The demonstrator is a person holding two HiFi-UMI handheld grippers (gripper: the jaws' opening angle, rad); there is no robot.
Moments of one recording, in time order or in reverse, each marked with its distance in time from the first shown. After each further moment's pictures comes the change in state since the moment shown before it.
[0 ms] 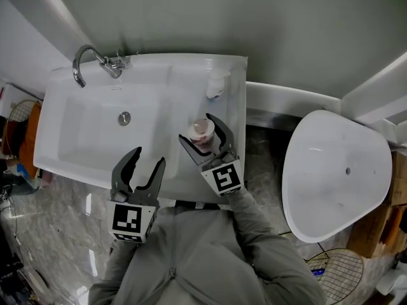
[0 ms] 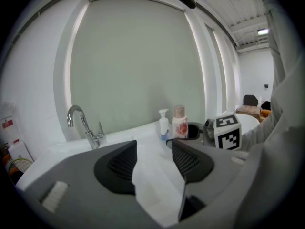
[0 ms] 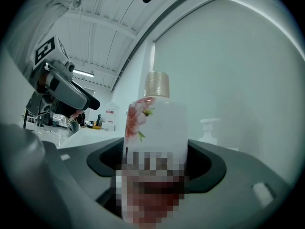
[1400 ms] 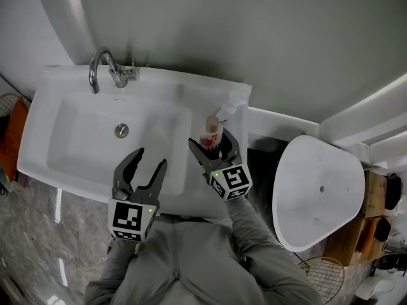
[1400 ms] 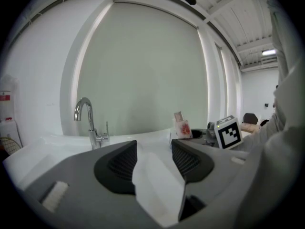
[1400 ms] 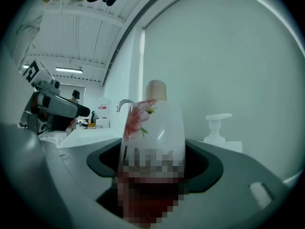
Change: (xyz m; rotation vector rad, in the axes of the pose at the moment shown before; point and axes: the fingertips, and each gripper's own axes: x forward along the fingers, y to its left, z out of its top) left arm 0.011 0.062 -0.005 -0.142 -0.123 -0.041; right arm 0.042 -0.015 -0.004 0.108 0.158 -0.067
